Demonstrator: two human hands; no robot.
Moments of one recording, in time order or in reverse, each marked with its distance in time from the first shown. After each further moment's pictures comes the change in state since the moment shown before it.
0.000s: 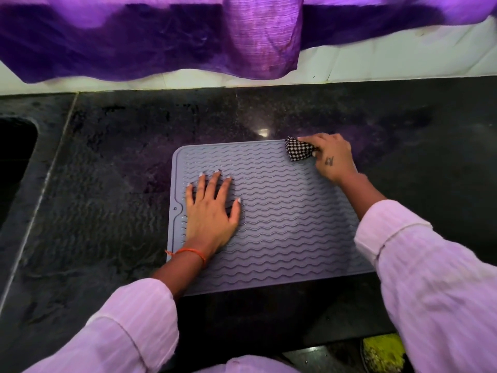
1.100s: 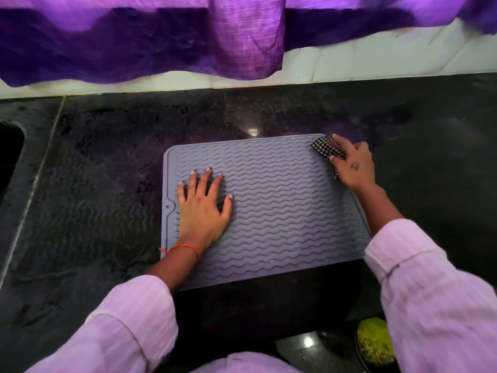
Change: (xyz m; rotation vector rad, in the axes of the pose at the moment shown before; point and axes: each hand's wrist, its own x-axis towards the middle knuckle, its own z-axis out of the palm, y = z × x) left_hand -0.001 -0.001 0.002 -0.008 0.023 0.007; right_hand -0.055 0.023 -0.033 0.100 0.073 0.444
